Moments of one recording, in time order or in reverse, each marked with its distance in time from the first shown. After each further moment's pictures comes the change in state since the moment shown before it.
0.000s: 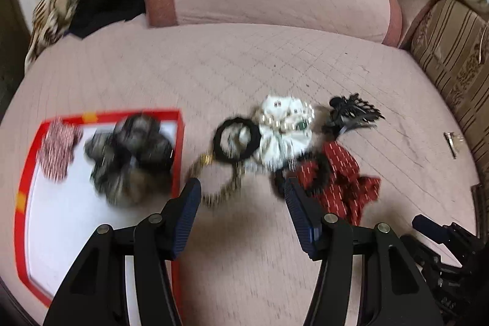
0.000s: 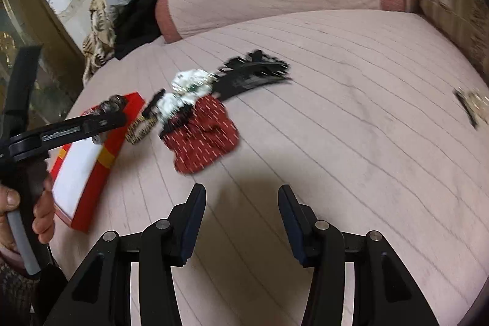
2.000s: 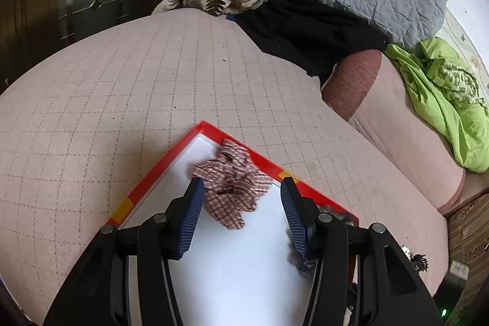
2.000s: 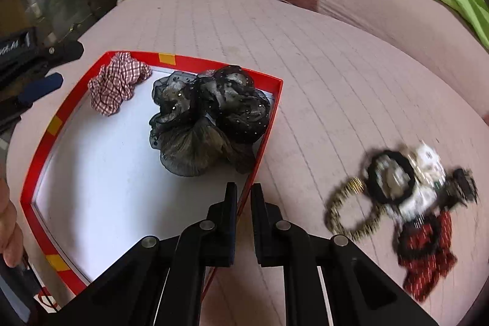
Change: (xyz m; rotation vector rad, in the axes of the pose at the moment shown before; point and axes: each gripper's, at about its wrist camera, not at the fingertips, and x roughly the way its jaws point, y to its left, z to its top) left arm -0.052 0.317 -0.023 -0.641 -0.237 0.094; right arm 0.155 0.279 0.051 -0.356 0.200 -0.102
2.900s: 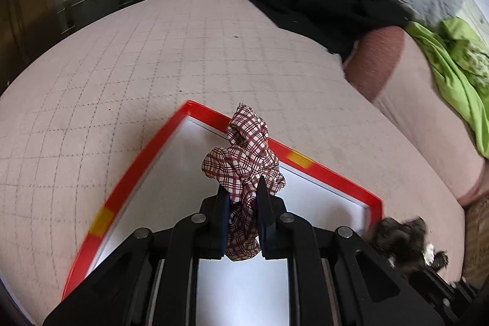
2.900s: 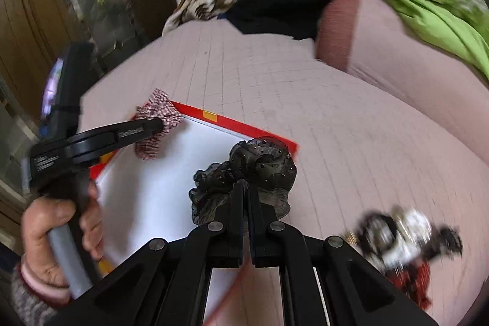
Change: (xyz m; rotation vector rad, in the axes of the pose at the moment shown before) left arm 0.045 0.012 0.004 0.016 0.095 0.091; right arm -0.048 0.028 0.042 -0.152 -0.155 0.134
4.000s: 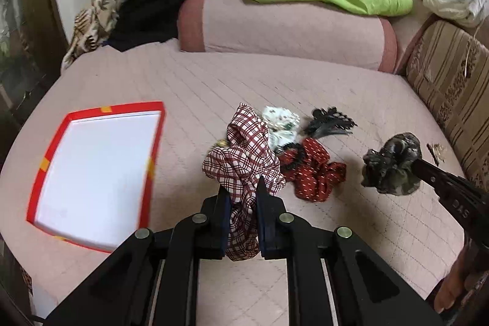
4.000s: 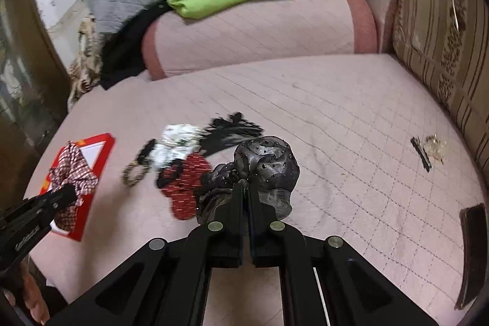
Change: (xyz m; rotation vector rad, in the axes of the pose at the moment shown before) left arm -0.154 -0.235 -0.213 0.533 -0.046 -0.123; right arm -0.199 -0.229 -0.208 0.480 -0.176 -0.236
